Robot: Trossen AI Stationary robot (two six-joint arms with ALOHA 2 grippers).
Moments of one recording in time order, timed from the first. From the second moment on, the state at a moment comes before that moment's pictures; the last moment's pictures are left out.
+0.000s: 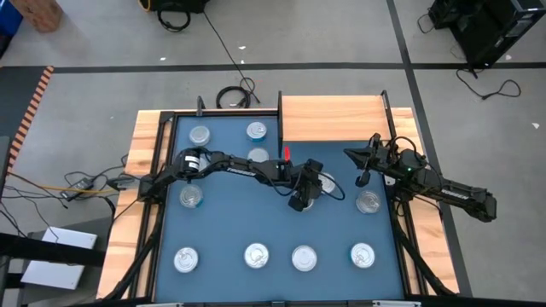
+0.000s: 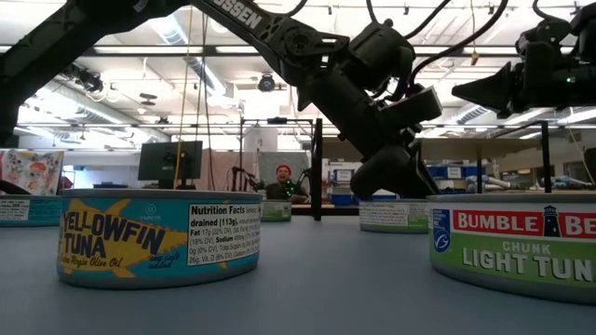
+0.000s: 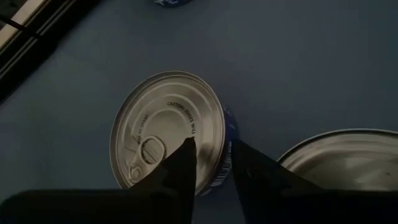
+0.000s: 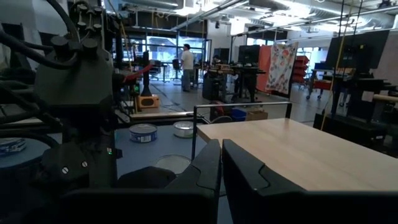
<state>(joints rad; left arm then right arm) 0.03 2.33 1.76 -0.18 -0.02 0.67 -0.39 0.05 0.01 0.14 0.00 -0.04</state>
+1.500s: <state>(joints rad) -0.09 2.37 1.98 -0.60 -0.10 0.49 -0.39 0.05 0.01 0.14 -0.01 -0.04</state>
